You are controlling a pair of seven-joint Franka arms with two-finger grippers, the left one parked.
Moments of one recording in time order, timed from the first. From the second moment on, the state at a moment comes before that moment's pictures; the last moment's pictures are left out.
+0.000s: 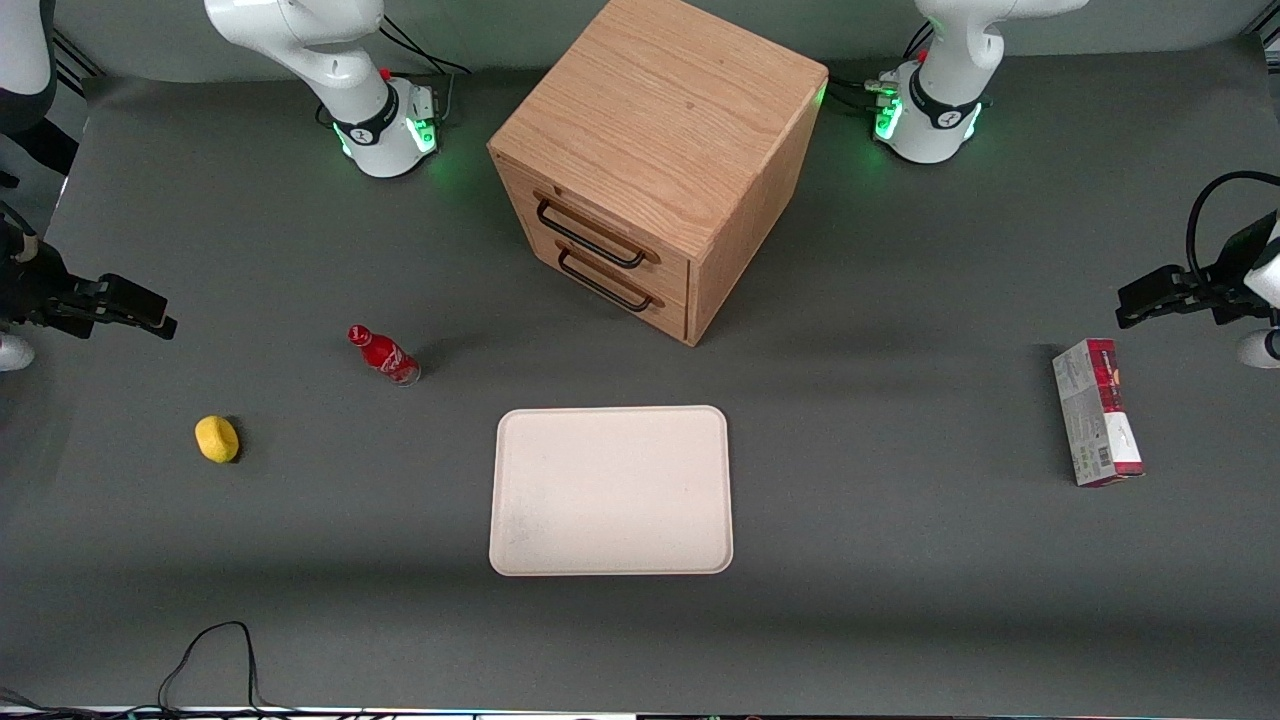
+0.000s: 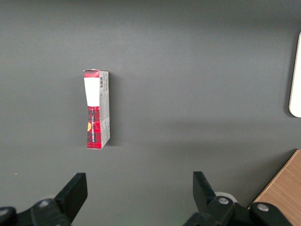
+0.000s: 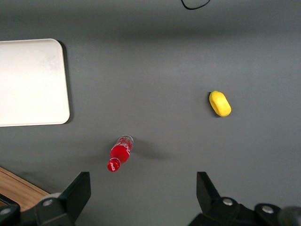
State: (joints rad) arm 0.05 0.08 -0.08 -1.51 0.01 1.59 0.03
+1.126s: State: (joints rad) arm 0.42 0.15 -0.04 -1.45 0.01 1.59 0.03
